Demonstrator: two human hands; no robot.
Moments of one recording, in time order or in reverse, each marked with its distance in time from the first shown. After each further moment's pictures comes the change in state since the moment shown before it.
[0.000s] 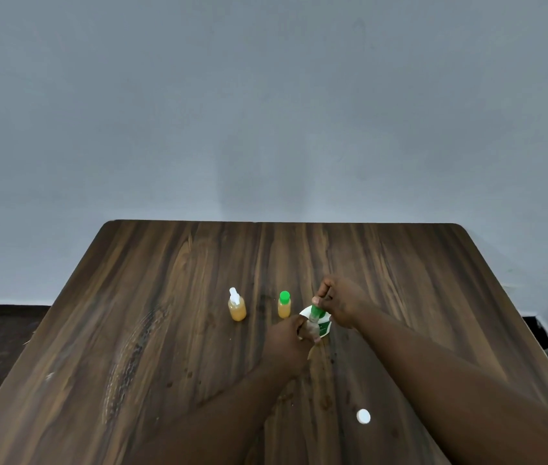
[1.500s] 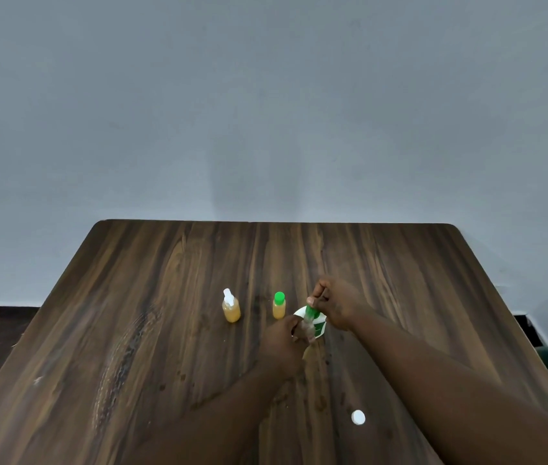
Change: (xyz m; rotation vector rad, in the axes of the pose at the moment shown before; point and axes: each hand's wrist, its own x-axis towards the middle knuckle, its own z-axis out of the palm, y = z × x) left_hand 0.006 -0.011 0.009 -0.076 0.040 0.006; right_hand -0.001 0.003 0.000 0.015 0.013 -0.029
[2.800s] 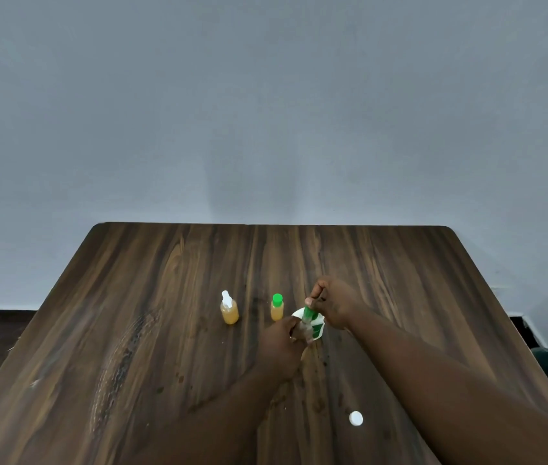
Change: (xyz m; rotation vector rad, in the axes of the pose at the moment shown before) left_hand -0.002 0.003 -0.003 0.035 0.001 0.023; right_hand 0.000 -0.006 -0.001 0.045 -0.002 0.037
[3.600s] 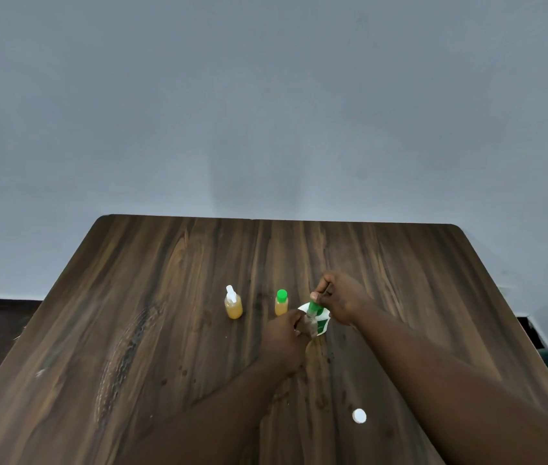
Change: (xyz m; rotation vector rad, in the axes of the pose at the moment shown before) left_hand 0.004 0.001 -0.001 -0.038 0.032 -0.021; right_hand 0.001 -0.001 -0.004 -0.006 0.025 -0.010
